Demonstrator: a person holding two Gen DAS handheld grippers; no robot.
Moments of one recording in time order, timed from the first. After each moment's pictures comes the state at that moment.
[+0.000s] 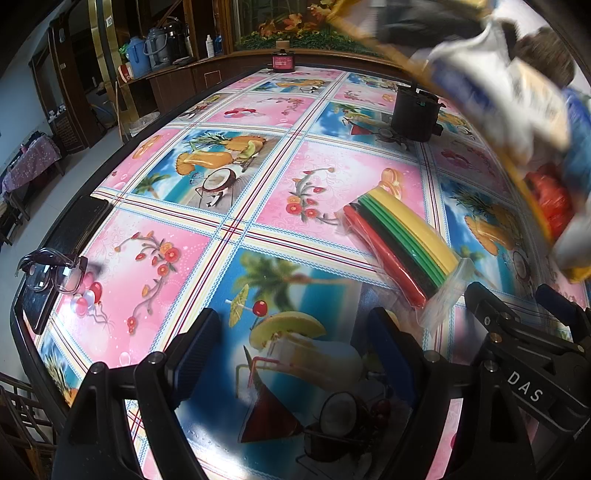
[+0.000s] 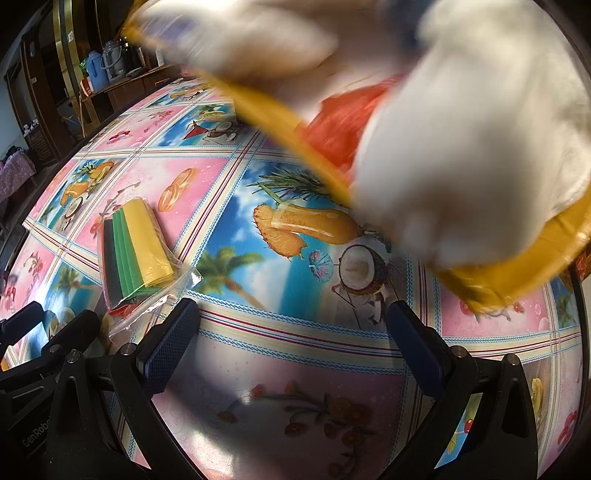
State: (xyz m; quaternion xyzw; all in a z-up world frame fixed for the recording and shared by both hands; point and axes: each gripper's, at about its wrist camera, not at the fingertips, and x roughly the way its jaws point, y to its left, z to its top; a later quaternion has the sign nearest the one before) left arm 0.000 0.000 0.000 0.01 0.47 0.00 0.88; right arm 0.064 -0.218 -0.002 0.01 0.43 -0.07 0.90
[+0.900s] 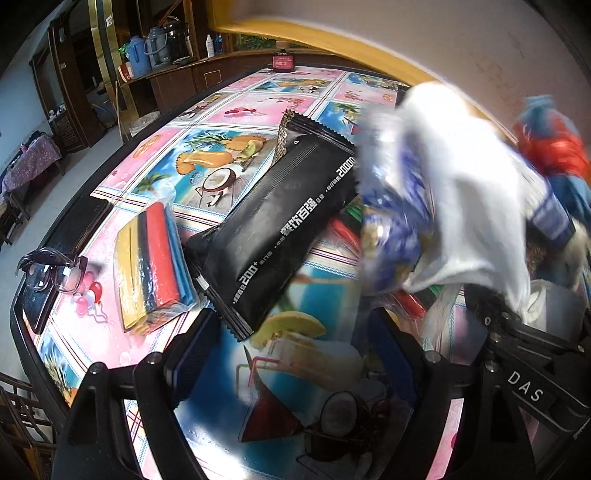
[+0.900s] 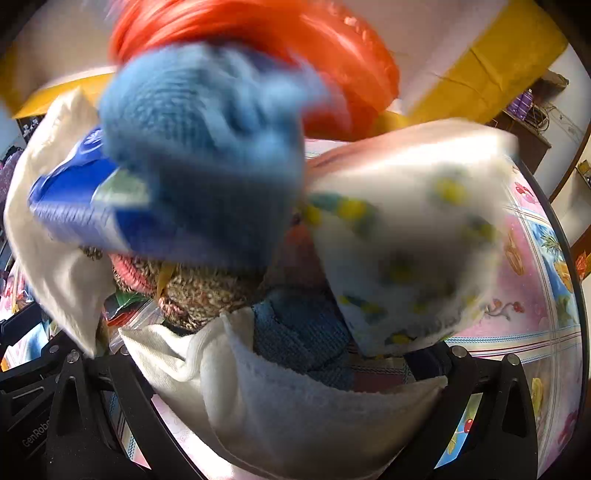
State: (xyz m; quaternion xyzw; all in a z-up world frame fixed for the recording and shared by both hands) left arm -0.001 -0.001 0.000 0.01 0.47 0.00 0.88; right arm 0.052 -0.214 -0.001 0.01 0.43 -0.08 0.90
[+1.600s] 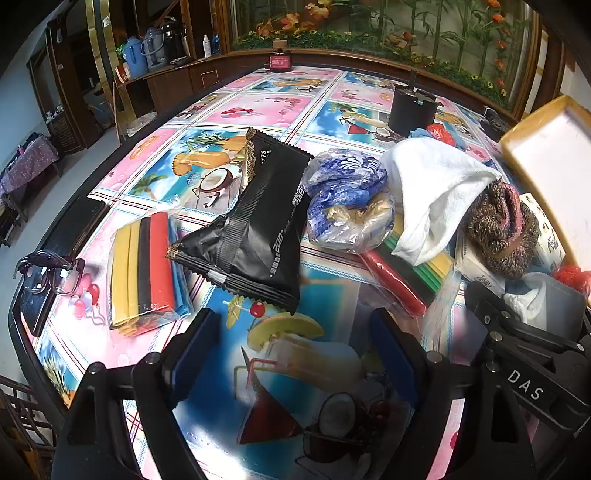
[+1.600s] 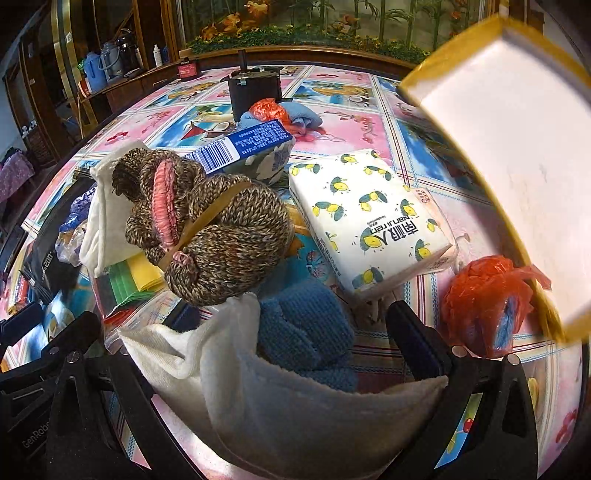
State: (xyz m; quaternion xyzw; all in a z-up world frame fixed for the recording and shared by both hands) left arm 0.001 -0.003 -0.001 0.01 0.47 -0.01 0.88; right arm 0.039 -0.211 -0.001 0.01 0.43 -0.08 0.90
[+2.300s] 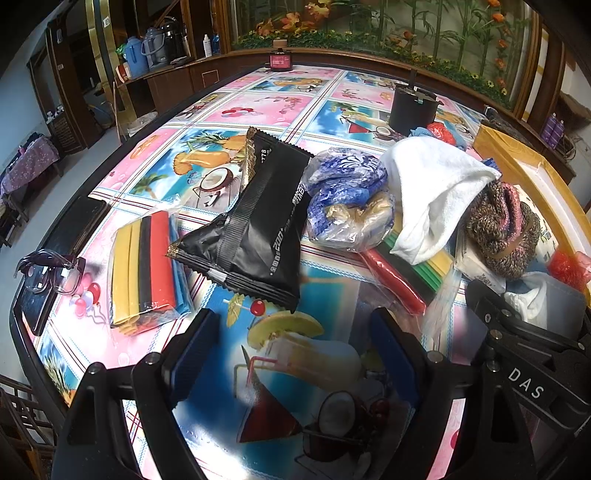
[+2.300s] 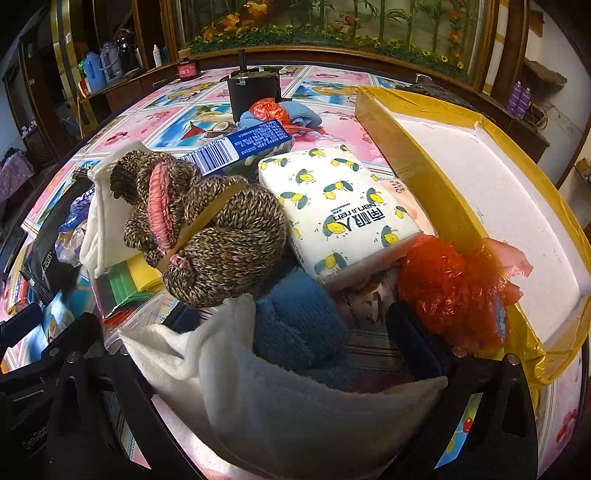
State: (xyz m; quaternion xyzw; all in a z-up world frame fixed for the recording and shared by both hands) left arm 0.001 -0.003 -0.002 0.01 0.47 -0.01 0.88; right arm 0.034 -0.211 -0.001 0.01 0.43 -0.08 0.90
